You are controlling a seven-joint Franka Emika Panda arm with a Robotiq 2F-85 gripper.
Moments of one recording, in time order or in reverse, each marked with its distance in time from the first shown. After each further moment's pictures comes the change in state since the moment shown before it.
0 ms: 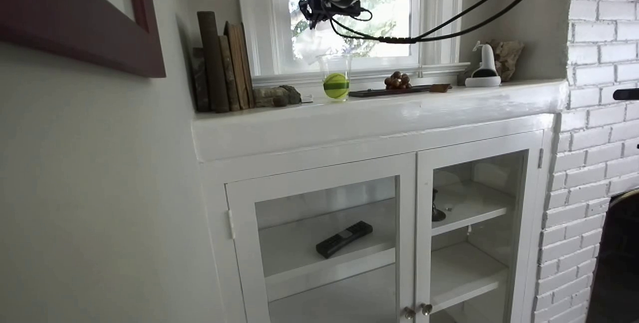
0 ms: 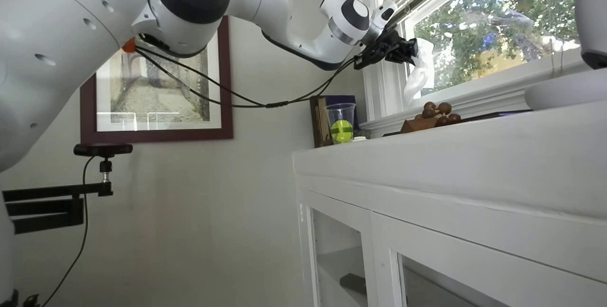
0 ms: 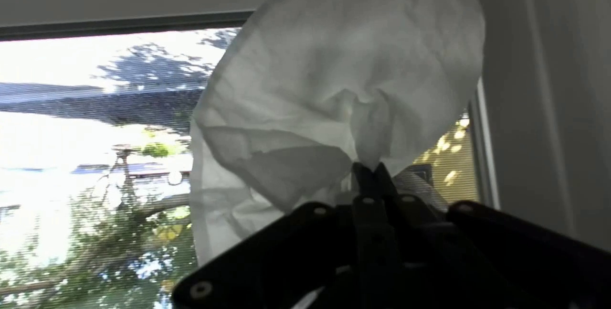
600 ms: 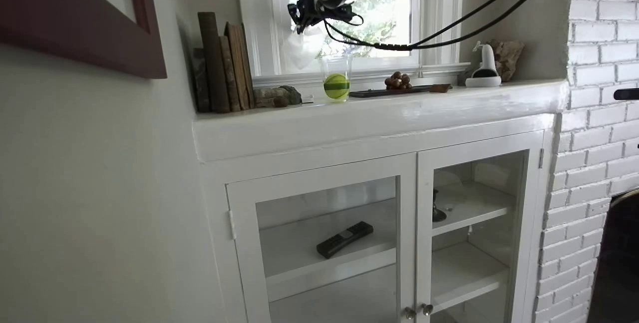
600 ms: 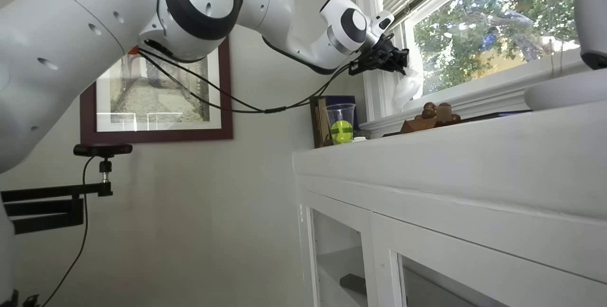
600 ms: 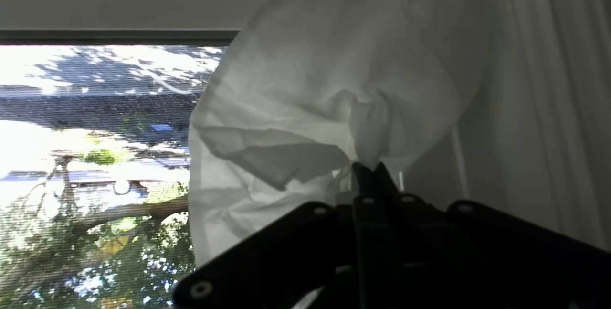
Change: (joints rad) arm -0.034 0.051 0.114 0.053 0.044 -0.008 -0.137
